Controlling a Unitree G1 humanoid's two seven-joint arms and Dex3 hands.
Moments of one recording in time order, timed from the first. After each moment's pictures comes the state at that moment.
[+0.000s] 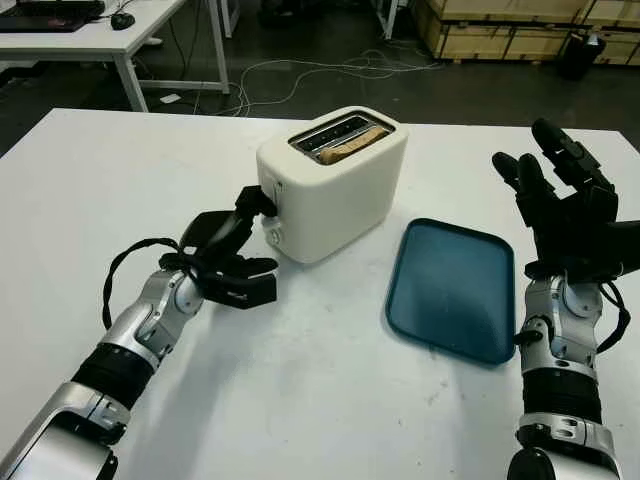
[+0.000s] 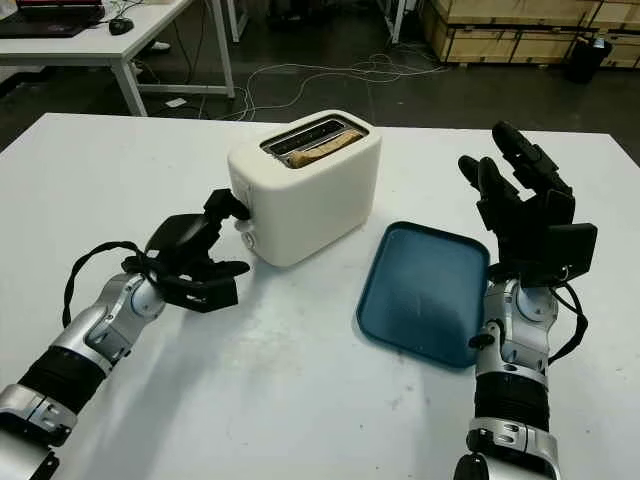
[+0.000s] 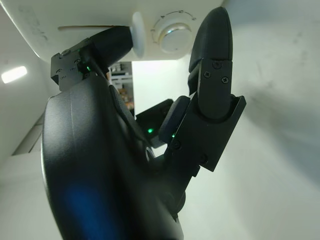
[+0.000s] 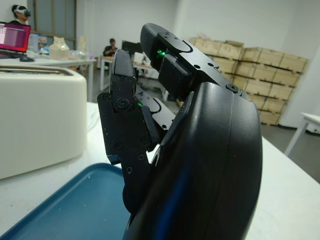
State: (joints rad) left arm -0.48 0.45 -0.40 0.44 0.59 -0.07 0.03; right arm -0.38 -0.19 -0.38 0.34 0.27 -0.25 0.12
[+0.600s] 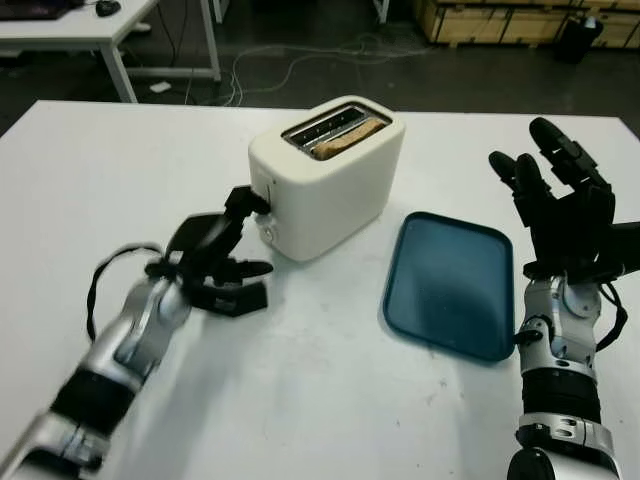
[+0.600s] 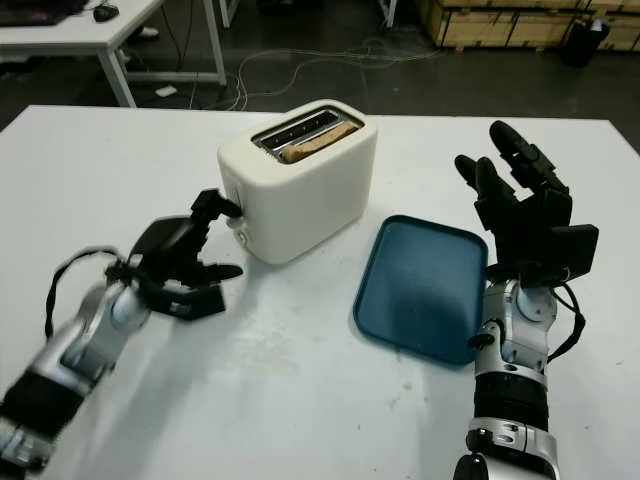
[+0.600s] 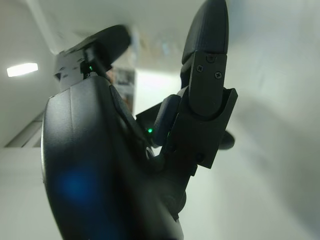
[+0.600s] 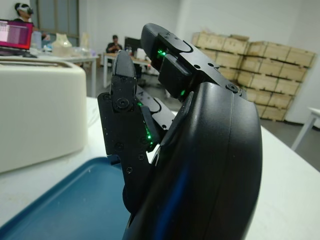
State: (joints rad) left arm -0.25 0.42 -0.29 0.23 0.54 -0.34 0.26; right arm -0.38 -0.19 -0.35 0.36 0.28 -0.25 0.15
